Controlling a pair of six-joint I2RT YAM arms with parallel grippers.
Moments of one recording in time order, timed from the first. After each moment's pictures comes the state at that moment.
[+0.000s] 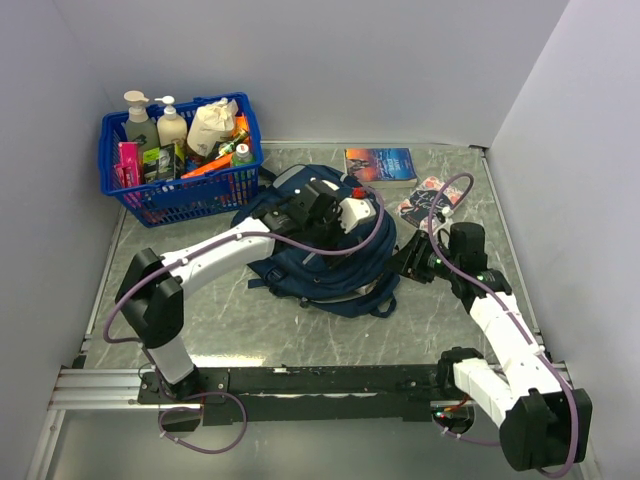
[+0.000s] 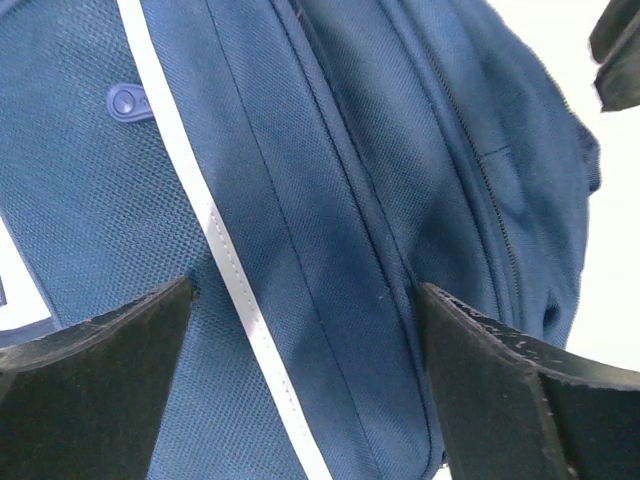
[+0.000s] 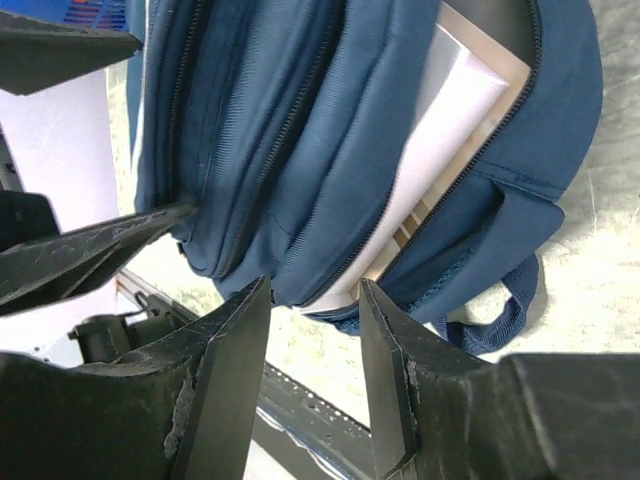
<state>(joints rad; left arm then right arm) -0.84 1.70 1.42 -0.43 0.15 0.29 0.09 0.90 0.63 -0.40 -0.53 0.63</state>
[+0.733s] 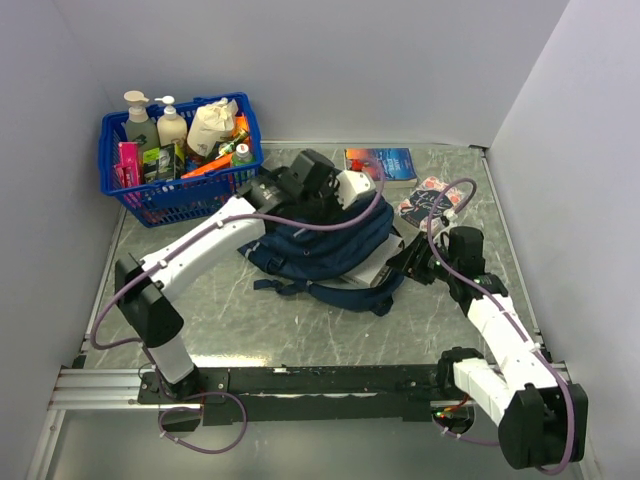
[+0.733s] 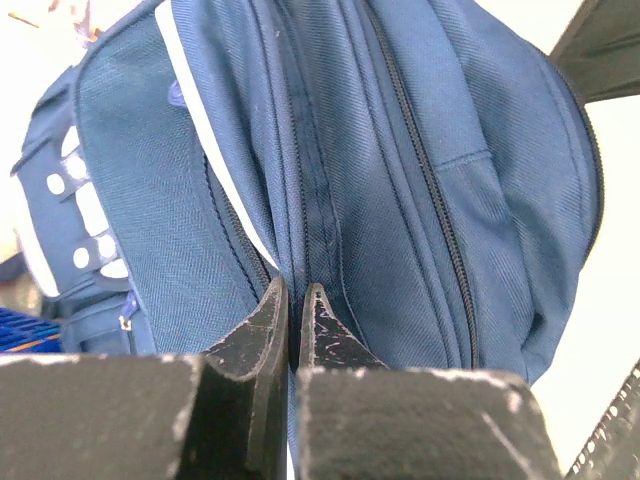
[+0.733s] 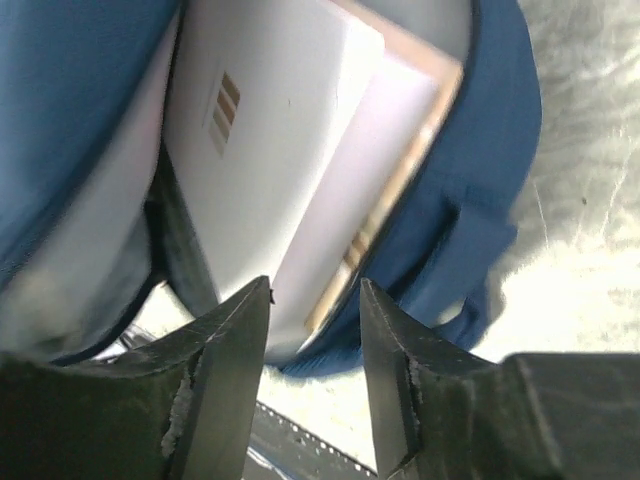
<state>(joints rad) -0.83 1.71 1.71 -0.72 0.09 0.31 0.08 0.90 0.56 -0.33 -0.46 0.66</state>
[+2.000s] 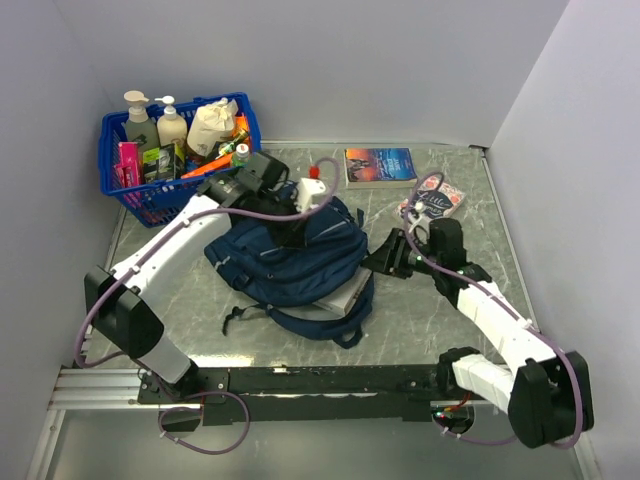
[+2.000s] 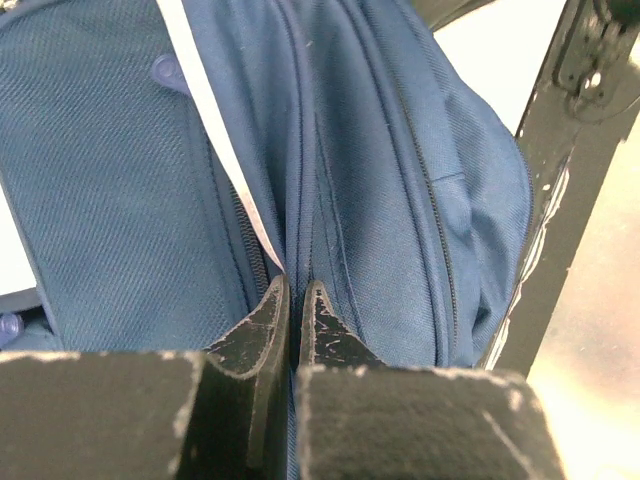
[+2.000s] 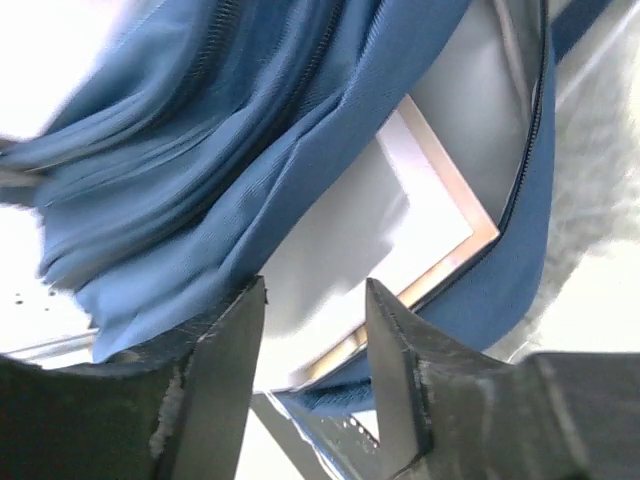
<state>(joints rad) -0.62 1.58 1.57 -0.95 0.53 0.34 0.25 1.04 0.59 -0.14 -0.61 0.66</state>
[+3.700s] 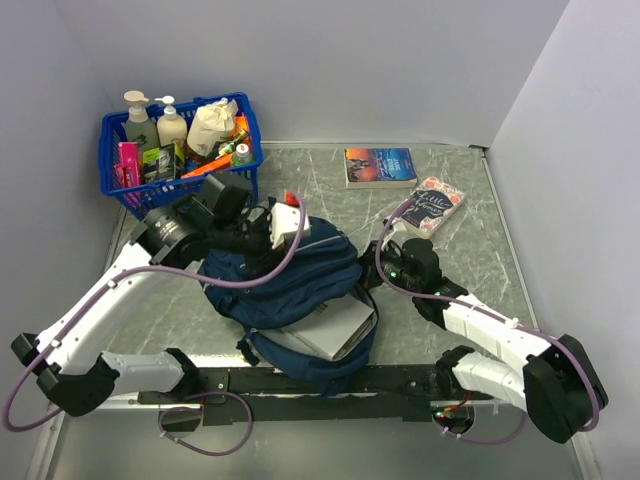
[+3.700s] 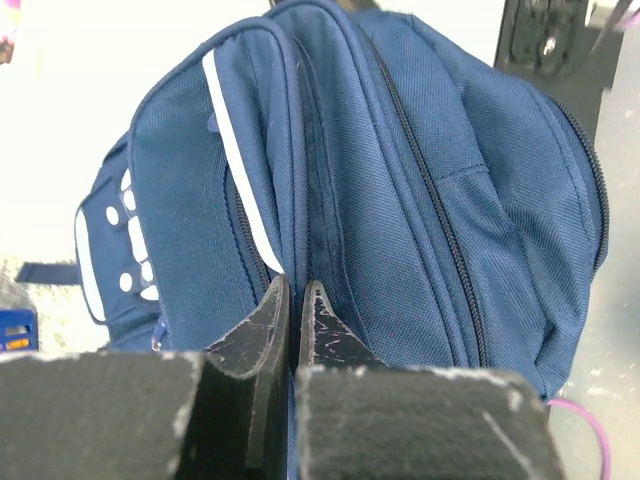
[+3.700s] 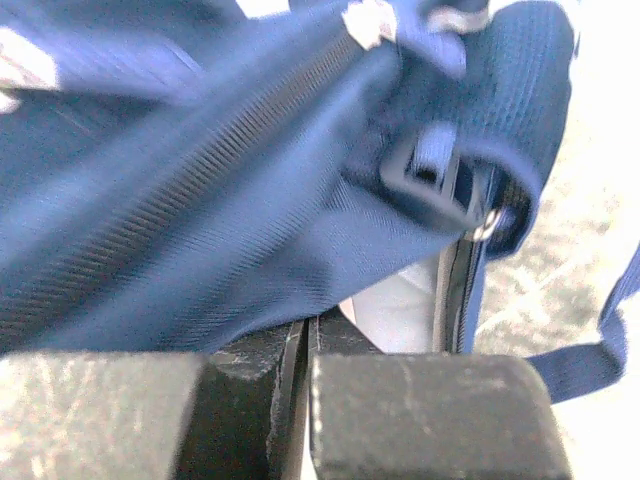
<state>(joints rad) -0.74 1.23 1.54 -1.01 0.45 0.46 0.54 1.06 0.44 0.27 -0.36 0.64</state>
